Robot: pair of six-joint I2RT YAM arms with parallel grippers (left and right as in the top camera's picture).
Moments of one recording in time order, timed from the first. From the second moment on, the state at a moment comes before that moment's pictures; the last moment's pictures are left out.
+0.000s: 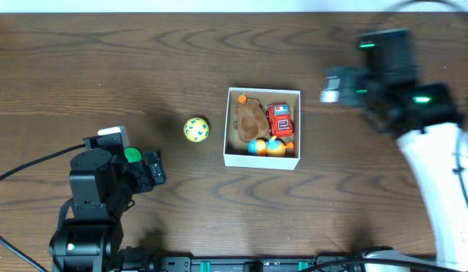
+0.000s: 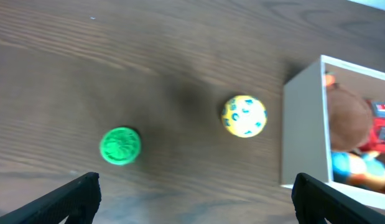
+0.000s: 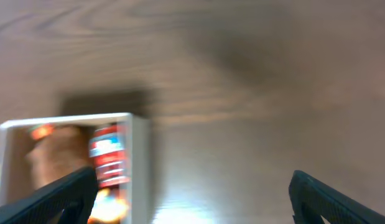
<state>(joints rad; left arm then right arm) -0.01 0.68 0.79 -0.84 0.06 -0.23 0.11 1.43 1.52 -1.04 0.08 0.32</state>
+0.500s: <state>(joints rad) -0.16 1.47 1.27 -0.89 0.08 -0.28 -0.19 1.49 1.19 -1.00 -0.04 0.28</state>
